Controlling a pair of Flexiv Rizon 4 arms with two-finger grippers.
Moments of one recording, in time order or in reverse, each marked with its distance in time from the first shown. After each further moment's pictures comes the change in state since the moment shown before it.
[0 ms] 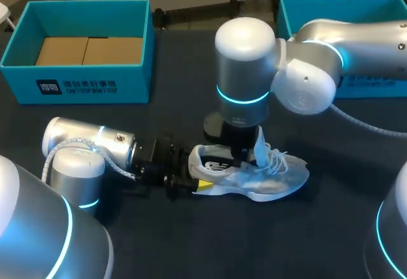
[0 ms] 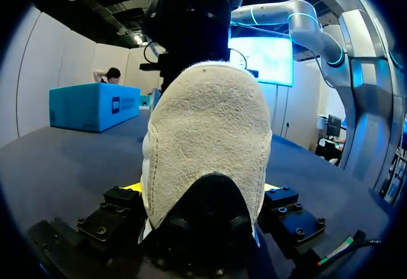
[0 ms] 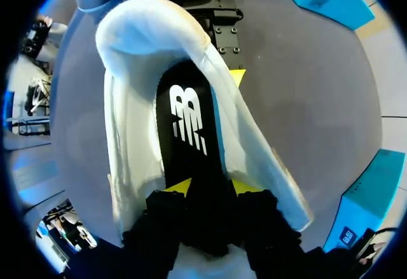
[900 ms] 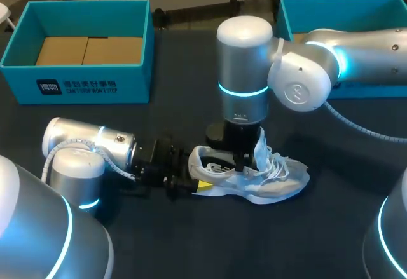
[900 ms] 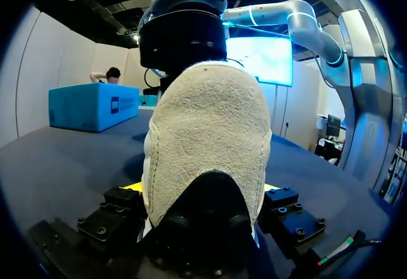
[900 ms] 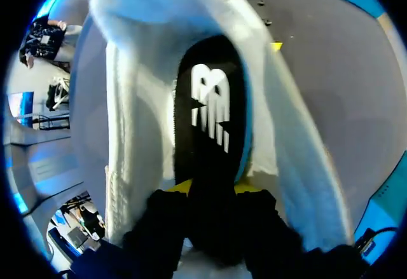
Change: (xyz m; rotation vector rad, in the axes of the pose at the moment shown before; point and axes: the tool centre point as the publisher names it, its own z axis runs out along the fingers) left arm 0.002 0.001 0.000 0.000 0.003 0.001; right arm 0.030 -0.013 0.016 0.060 0.198 -0.008
